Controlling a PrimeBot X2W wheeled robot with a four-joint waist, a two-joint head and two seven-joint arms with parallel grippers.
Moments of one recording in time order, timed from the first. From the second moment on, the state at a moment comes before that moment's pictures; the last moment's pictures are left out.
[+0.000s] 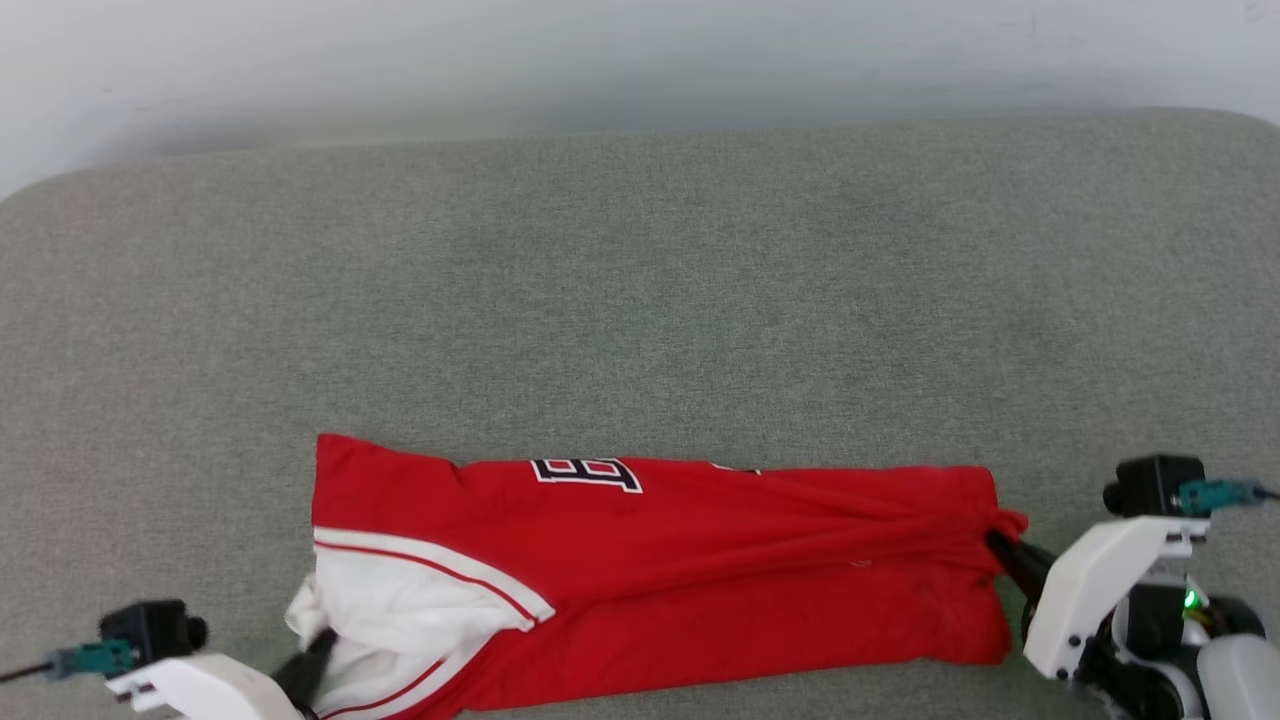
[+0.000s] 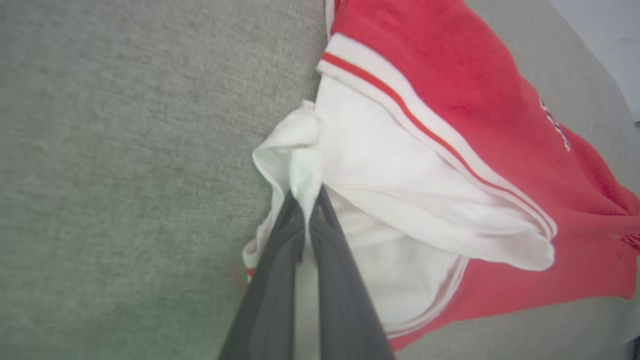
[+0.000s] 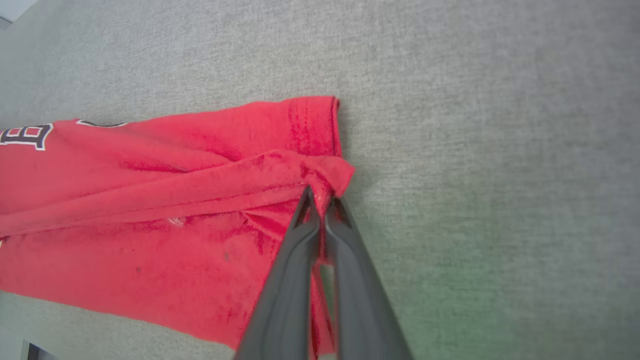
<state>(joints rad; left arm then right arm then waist) 0.04 0.56 -0.27 0.11 -1.08 0.10 0.15 -0.17 -0.19 0.01 0.24 0.49 0.13 0.55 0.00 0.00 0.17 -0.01</state>
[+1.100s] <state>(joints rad) -0.04 0.47 -0.29 -0.14 -0.59 0.25 -0.26 -0.02 -0.23 -0.19 -0.12 0.43 0.13 0.83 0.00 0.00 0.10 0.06</state>
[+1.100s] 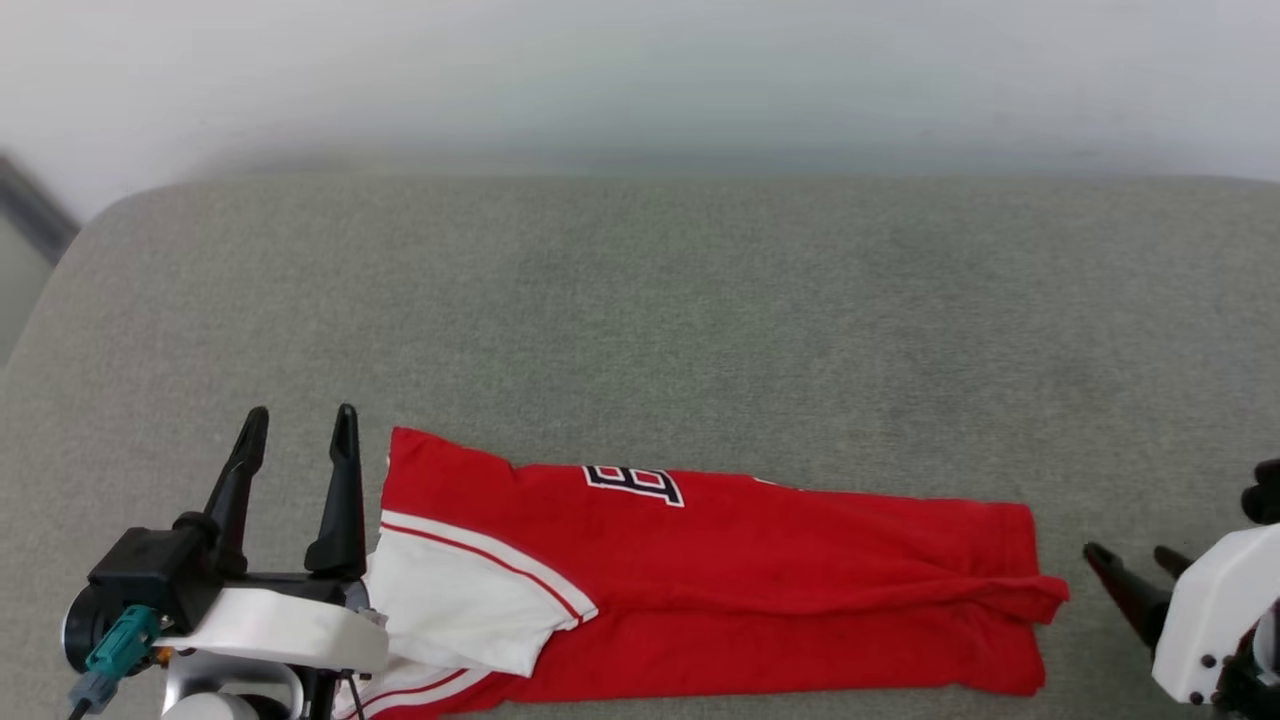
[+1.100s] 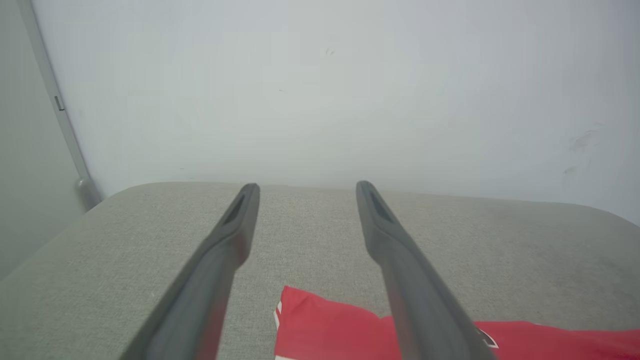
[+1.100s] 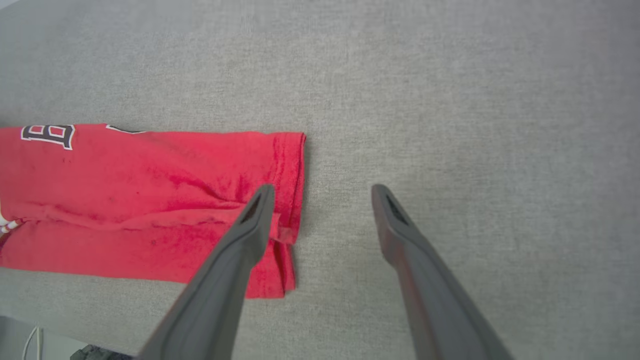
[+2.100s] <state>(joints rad) -0.08 0.47 -0.34 -0.13 -0.54 0.21 -0.25 -0.10 -0.21 -0.10 0.10 0.49 0.13 0.86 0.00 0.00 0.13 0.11</state>
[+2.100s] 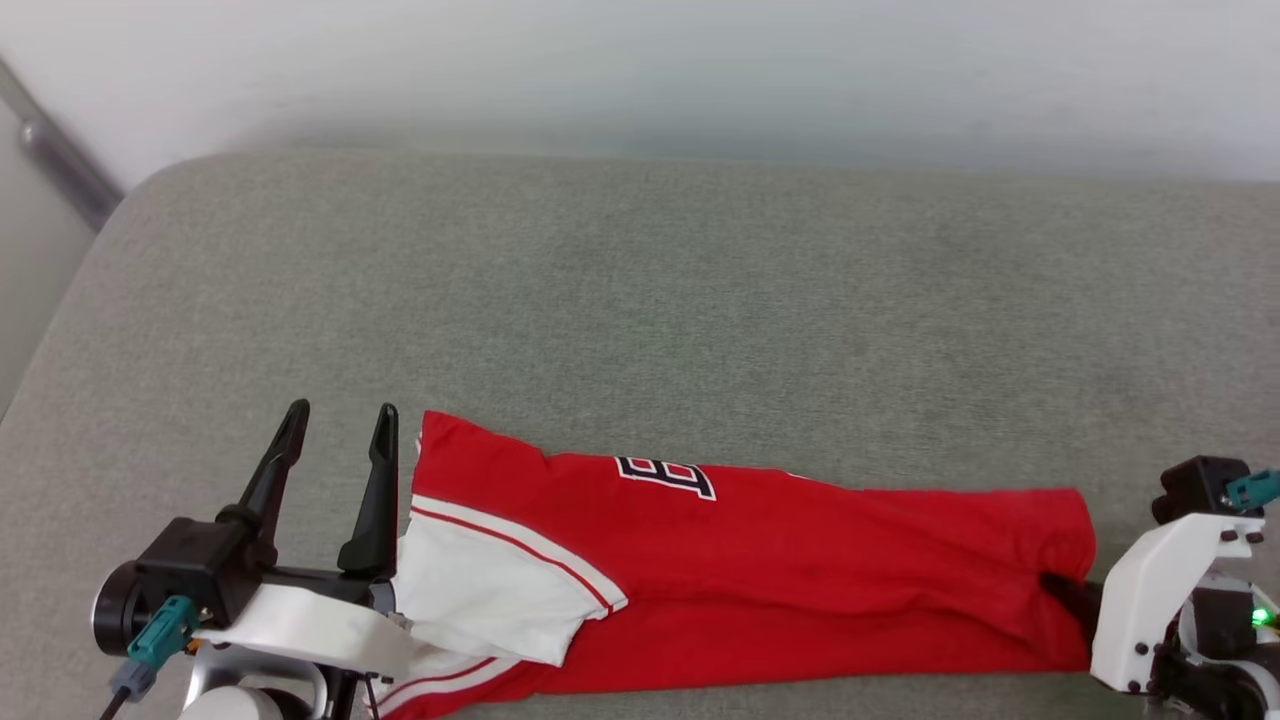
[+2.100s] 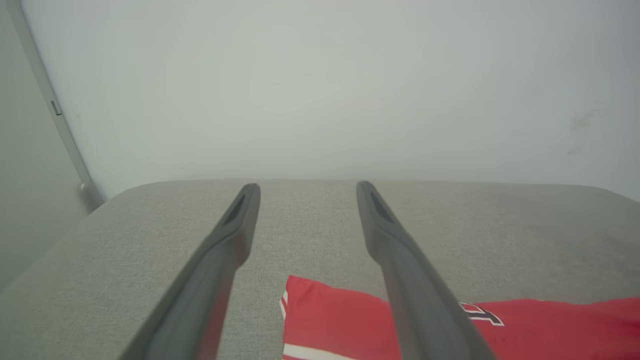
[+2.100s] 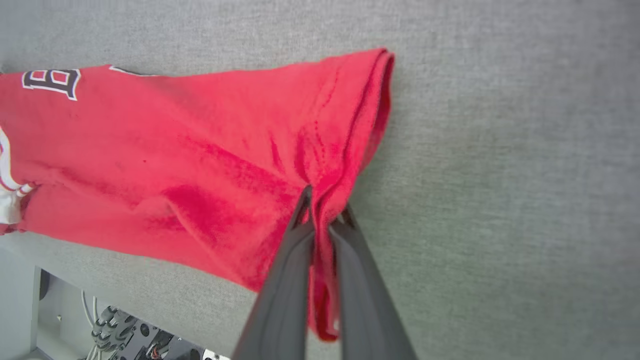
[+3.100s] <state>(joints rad) -0.07 0.47 -0.38 -0.15 -0.53 0.23 -0.23 -0.16 -0.05 -0.44 0.06 0.96 0.13 1.22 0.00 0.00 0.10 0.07</state>
